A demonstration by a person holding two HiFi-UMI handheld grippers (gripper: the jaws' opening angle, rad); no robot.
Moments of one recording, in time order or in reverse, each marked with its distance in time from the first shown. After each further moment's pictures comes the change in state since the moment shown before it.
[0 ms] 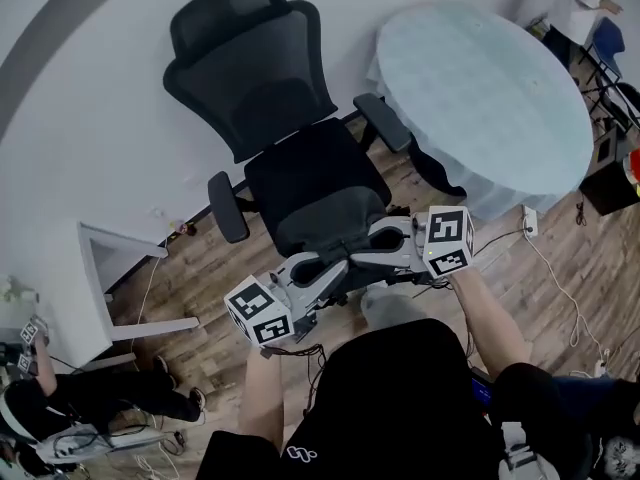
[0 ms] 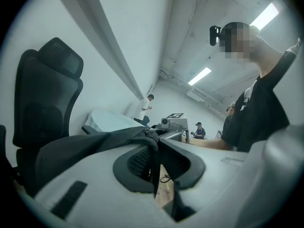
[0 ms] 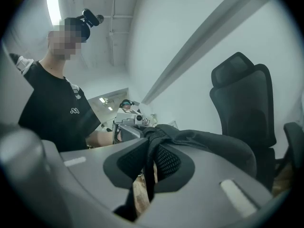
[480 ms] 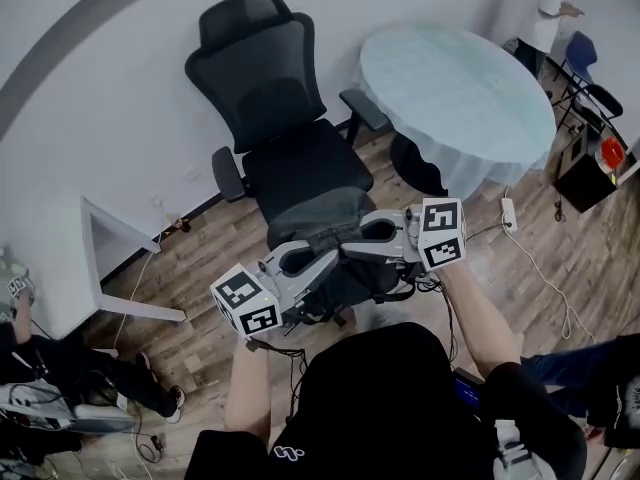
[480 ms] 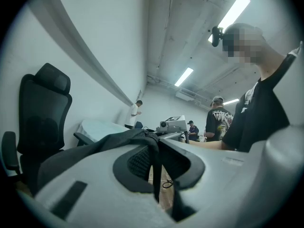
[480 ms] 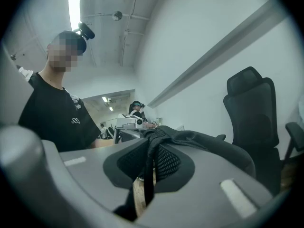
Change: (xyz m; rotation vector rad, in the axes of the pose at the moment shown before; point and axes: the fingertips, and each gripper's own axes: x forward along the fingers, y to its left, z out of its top) left arm -0.080 -0.176 -0.043 0.134 -0.068 -0.050; right arm 0.019 0.194 -0.029 -0.080 -0.059 -0.018
